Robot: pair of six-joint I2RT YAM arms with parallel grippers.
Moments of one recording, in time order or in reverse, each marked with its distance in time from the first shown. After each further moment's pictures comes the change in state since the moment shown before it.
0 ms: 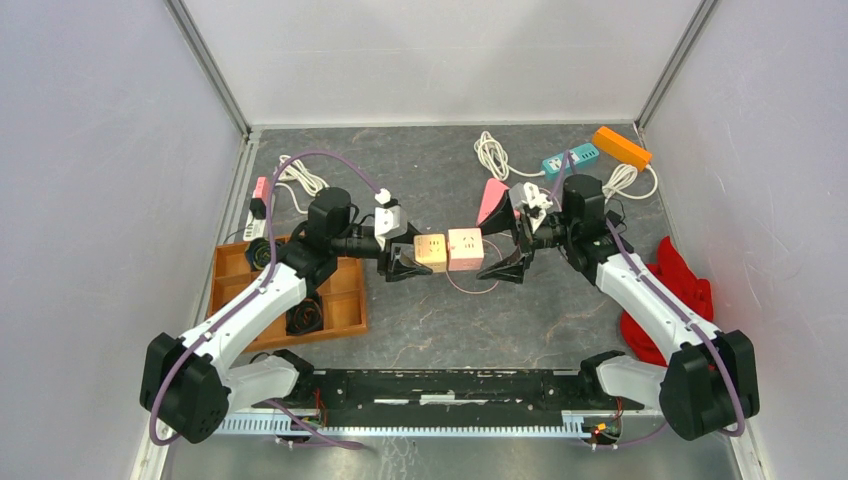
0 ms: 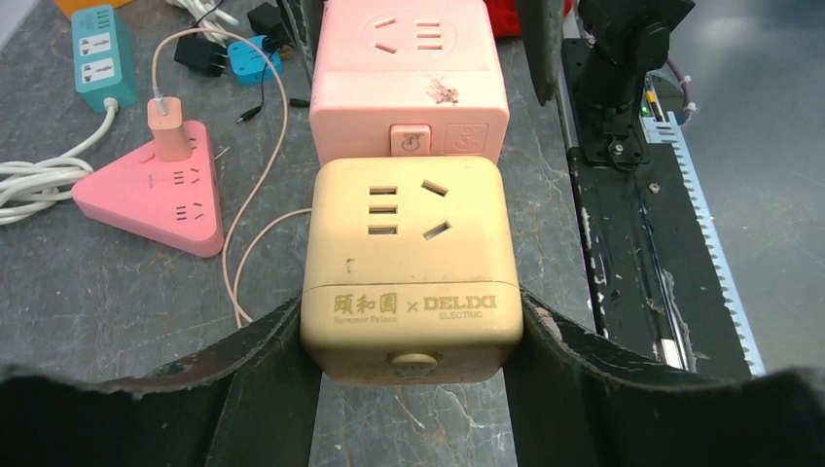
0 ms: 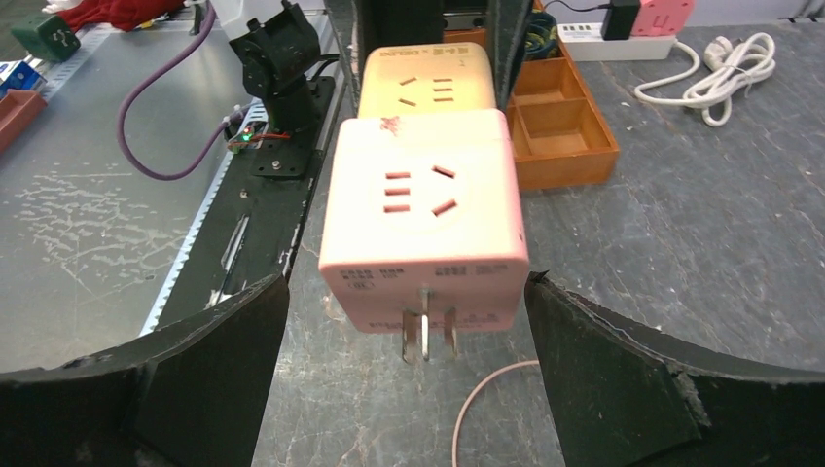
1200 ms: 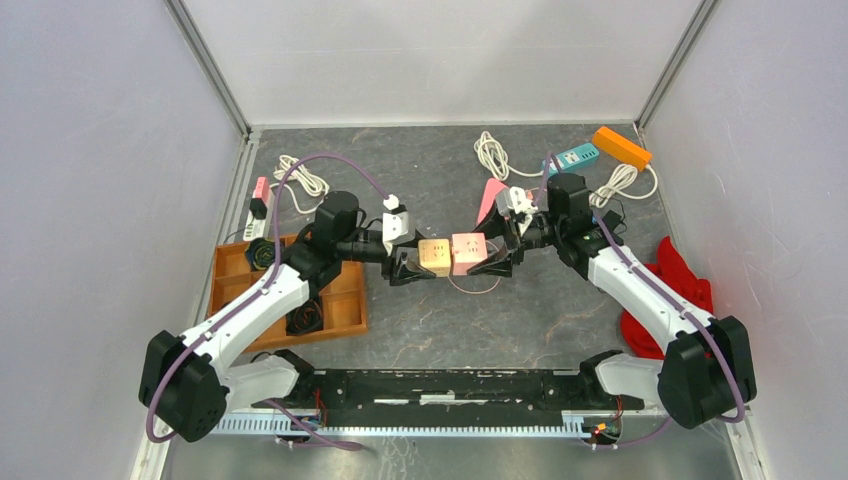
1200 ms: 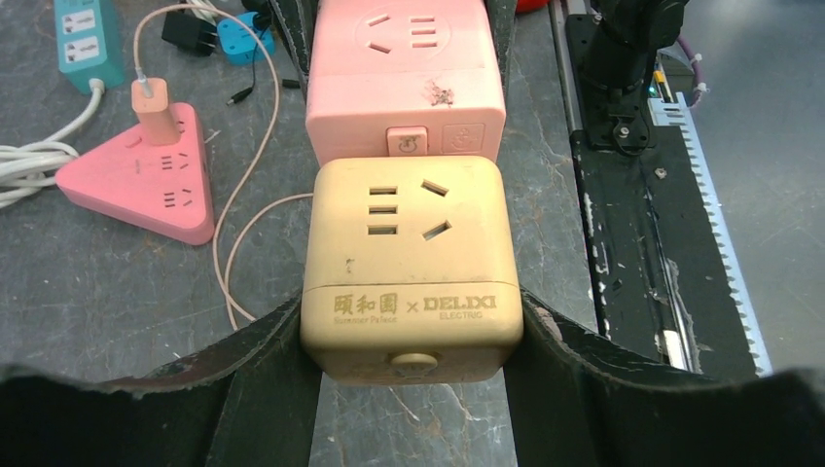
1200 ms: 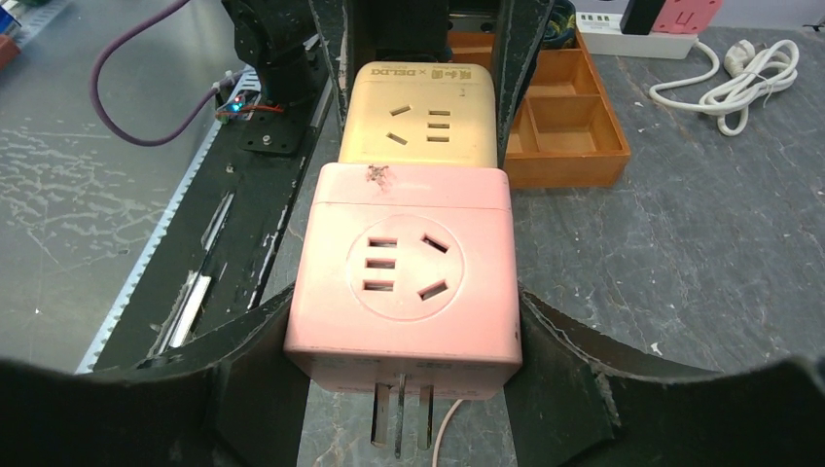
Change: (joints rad) left arm -0.039 0.002 0.002 -0.043 -0.063 0.039; right arm 0.053 0.058 0.047 -0.115 0.051 -0.167
